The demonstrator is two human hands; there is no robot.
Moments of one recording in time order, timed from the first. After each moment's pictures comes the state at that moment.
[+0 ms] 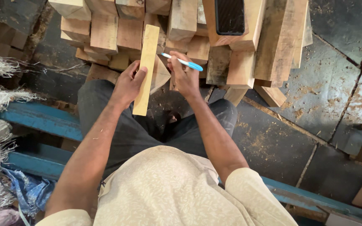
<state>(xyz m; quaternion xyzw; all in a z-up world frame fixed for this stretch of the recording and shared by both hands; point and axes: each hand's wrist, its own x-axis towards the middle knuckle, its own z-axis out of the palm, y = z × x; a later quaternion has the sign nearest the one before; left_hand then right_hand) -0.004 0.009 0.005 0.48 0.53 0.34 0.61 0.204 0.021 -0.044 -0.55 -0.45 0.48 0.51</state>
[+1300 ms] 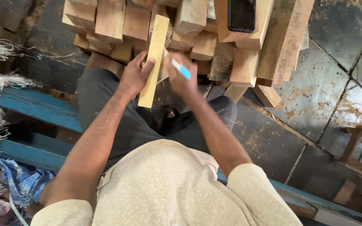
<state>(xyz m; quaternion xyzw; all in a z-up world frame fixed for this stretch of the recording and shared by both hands) -0.009 0.011 -0.008 0.52 0.53 0.37 0.55 0.170 0.000 0.001 -0.57 -0.64 0.30 0.42</state>
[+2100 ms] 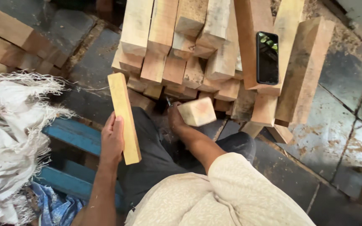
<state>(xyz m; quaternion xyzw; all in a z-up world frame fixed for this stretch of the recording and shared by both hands) -0.163 -0.061 0.016 0.28 0.58 0.54 0.55 0.059 0.027 -0.243 -0.34 -0.82 -0.13 -0.43</state>
